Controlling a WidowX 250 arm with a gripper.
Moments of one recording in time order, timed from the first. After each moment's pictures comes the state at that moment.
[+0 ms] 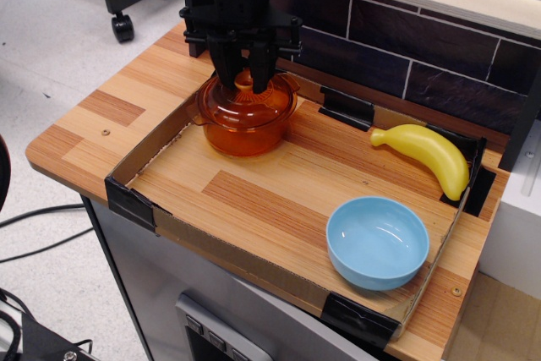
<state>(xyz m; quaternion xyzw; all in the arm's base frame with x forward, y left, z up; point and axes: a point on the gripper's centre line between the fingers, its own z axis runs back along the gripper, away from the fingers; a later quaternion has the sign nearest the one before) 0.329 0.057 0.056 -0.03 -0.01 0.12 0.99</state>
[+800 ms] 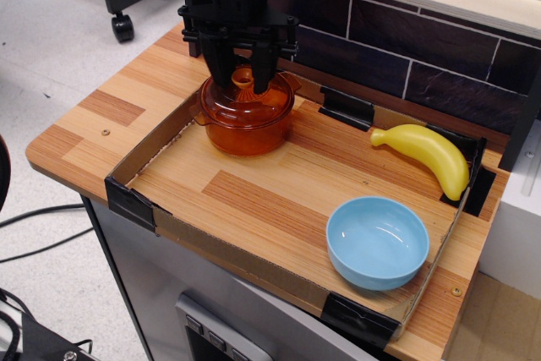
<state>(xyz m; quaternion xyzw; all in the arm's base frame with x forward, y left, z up) 0.325 0.058 0.059 -0.03 0.01 0.10 0.99</state>
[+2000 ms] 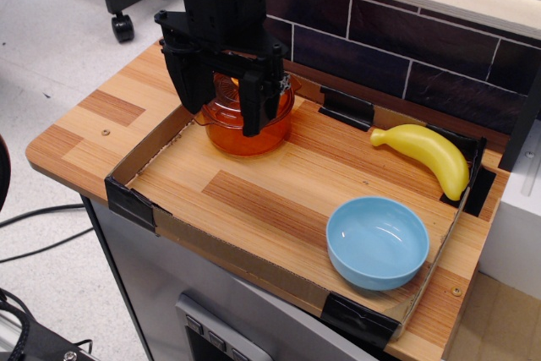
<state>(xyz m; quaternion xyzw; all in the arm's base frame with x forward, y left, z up) 0.246 0.018 0.099 -0.03 0.00 -0.03 1.00</state>
